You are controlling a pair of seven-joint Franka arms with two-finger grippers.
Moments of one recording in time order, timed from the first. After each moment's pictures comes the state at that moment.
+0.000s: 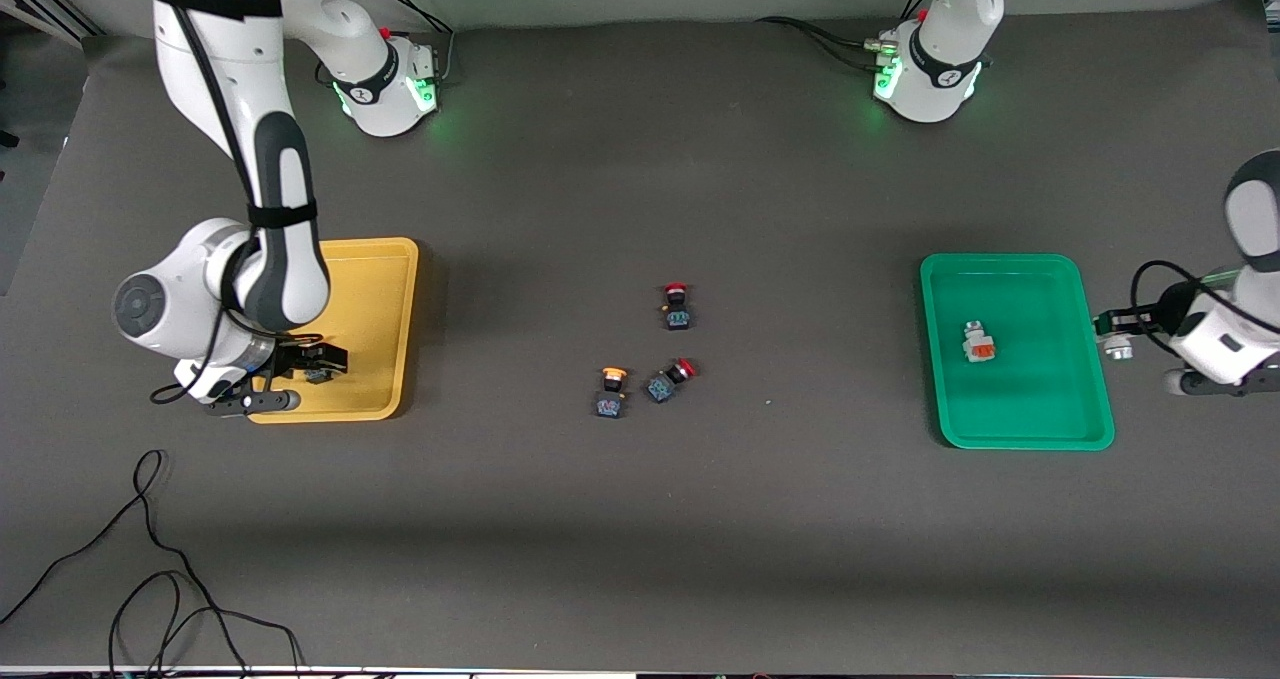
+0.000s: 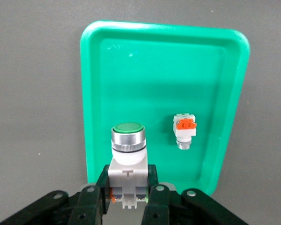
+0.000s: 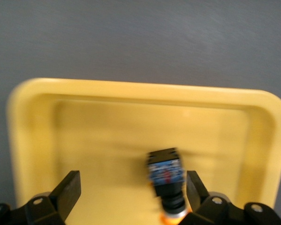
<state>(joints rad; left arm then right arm) 0.24 0.26 -0.07 -1.89 0.03 1.97 0.11 0.79 0.56 -0.88 -2.05 0.65 2.23 -0.53</state>
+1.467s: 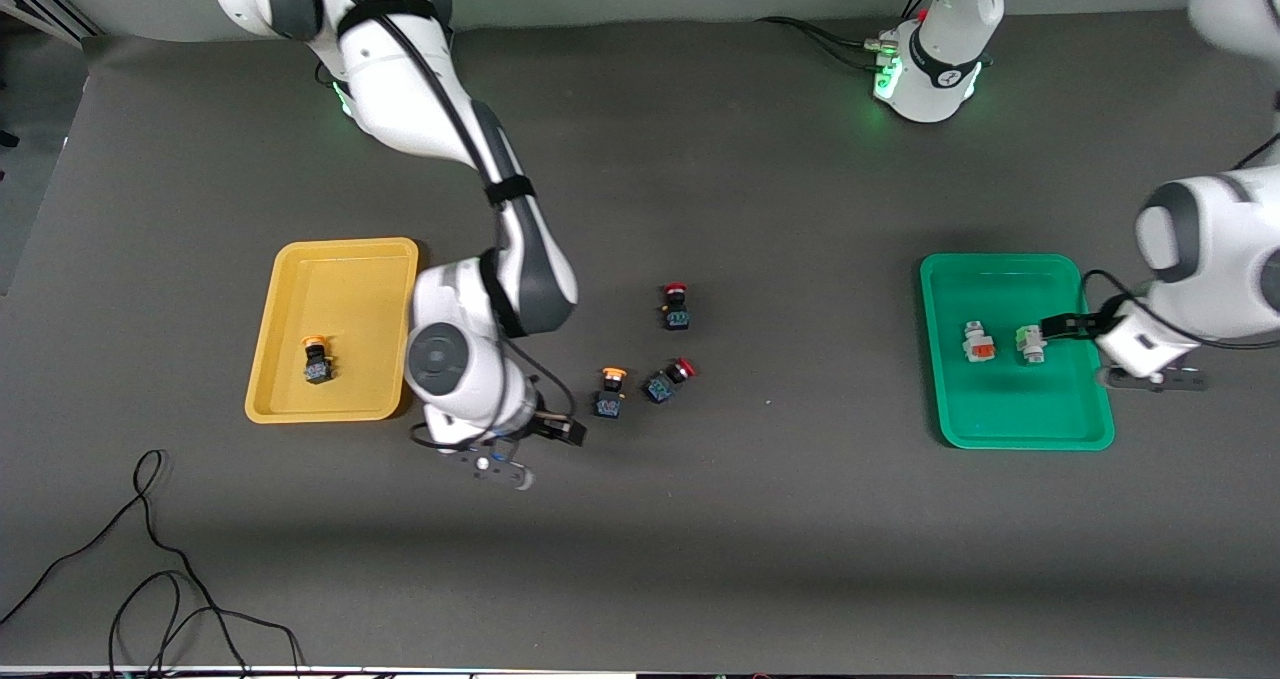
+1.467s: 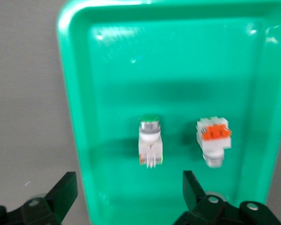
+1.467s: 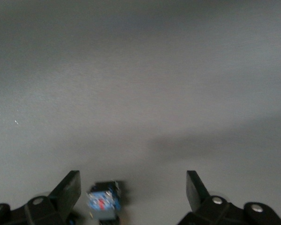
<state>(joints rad) 0.26 0.29 -0.07 -1.98 0.08 2.09 0.19 0.88 0.96 -0.60 -1.25 0.65 2.12 0.53</state>
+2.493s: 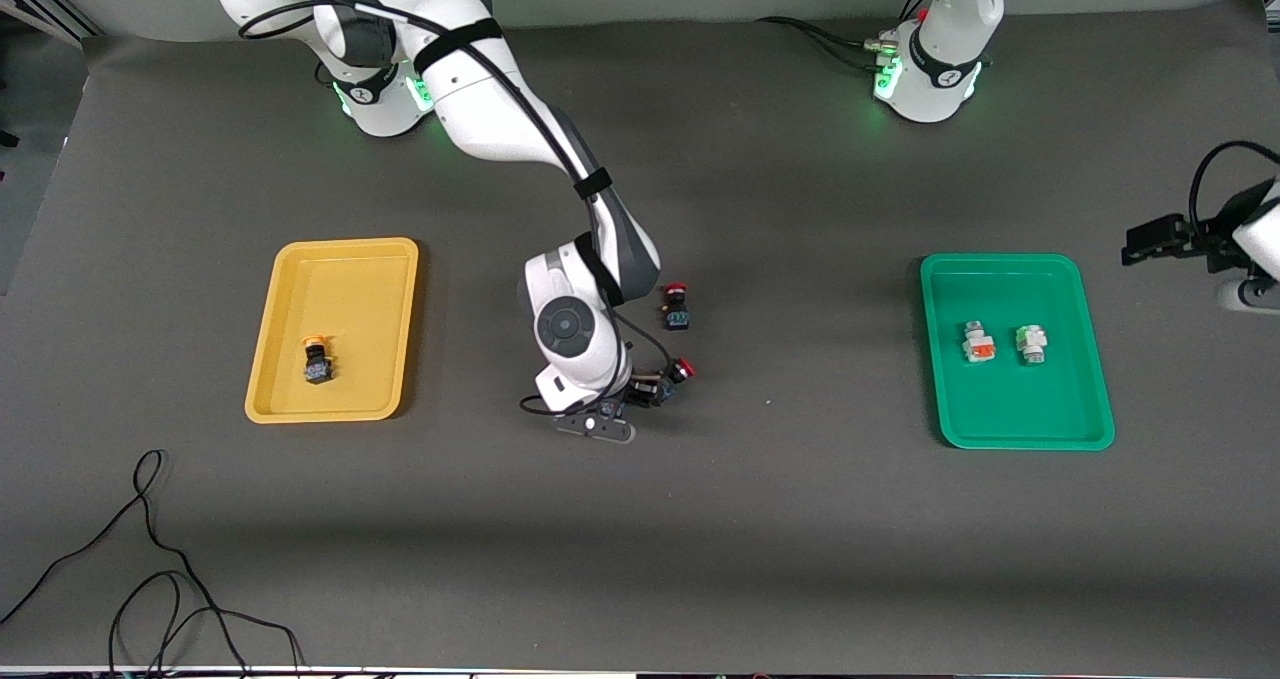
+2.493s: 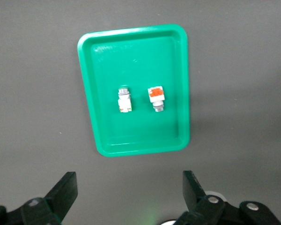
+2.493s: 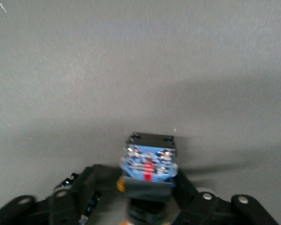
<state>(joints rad) 0.26 0.03 -0.16 -1.72 0.02 1.60 0.20 0.98 1.05 -0.50 -1.27 0.64 2.24 0.58</state>
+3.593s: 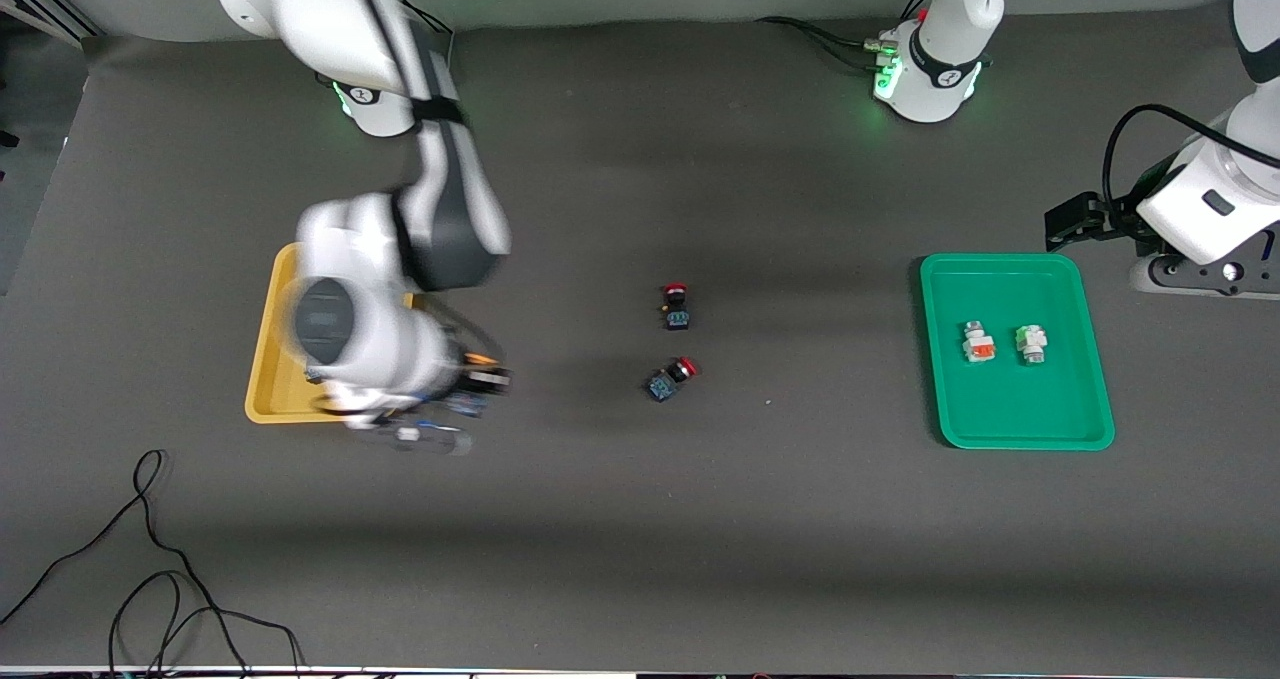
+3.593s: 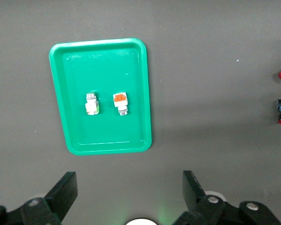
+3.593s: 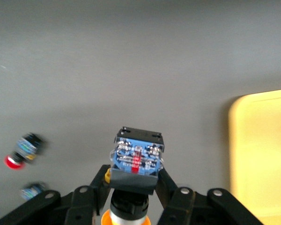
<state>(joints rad) -0.07 0.02 -0.01 -1.63 0.00 1.53 -0.01 0.98 0.66 -0.91 -1.42 0.58 1.71 0.15</state>
